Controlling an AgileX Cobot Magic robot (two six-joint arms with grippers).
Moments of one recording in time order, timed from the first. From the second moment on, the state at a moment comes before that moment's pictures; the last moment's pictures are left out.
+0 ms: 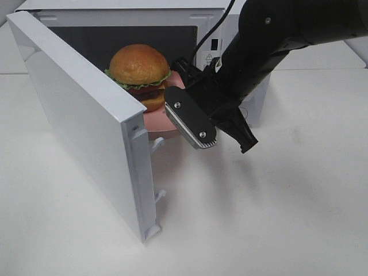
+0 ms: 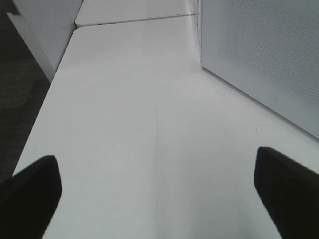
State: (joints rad) left arm 0.10 0.00 -0.52 -0.05 1.08 0.18; right arm 0.61 1.82 -1.21 0.14 0.50 -1.81
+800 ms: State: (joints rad) left arm 0.10 0.00 -0.52 -0.05 1.08 0.18; right arm 0.61 2.00 -1.47 0.10 0.55 -1.73
